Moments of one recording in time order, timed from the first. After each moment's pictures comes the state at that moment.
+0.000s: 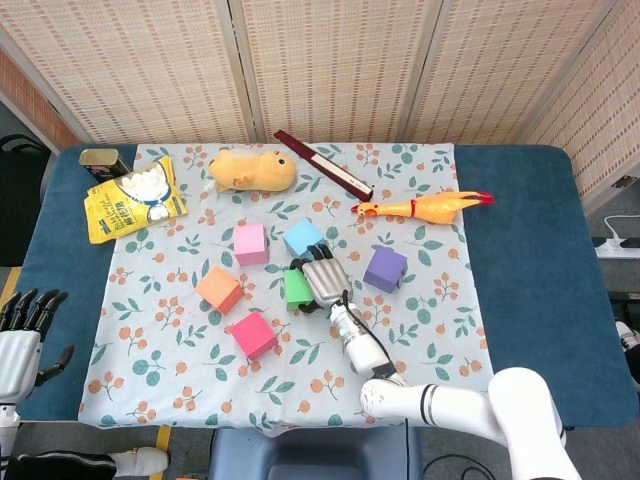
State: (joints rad) left arm -0.12 -1.13 -0.06 -1.57 1.49 1.49 0.08; right arm 1.02 -1.95 0.36 -1.19 -0.73 0.91 -0.56
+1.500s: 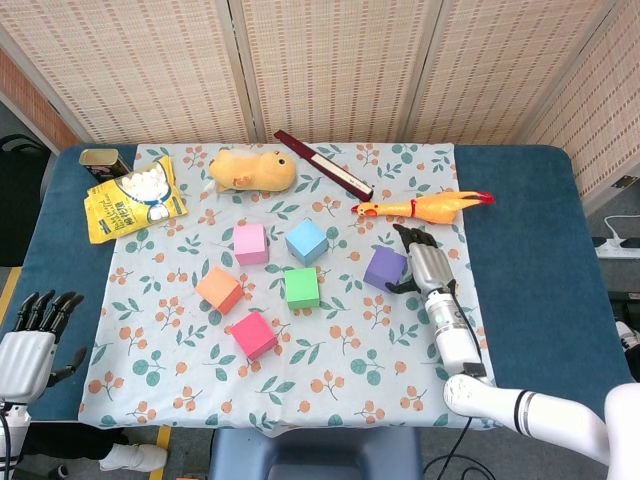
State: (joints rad) left arm -0.13 -1.14 -0.04 -1.57 1.53 1.48 0.08; right arm 0.74 -1.57 0.31 -1.48 -0.68 1.00 -0.34
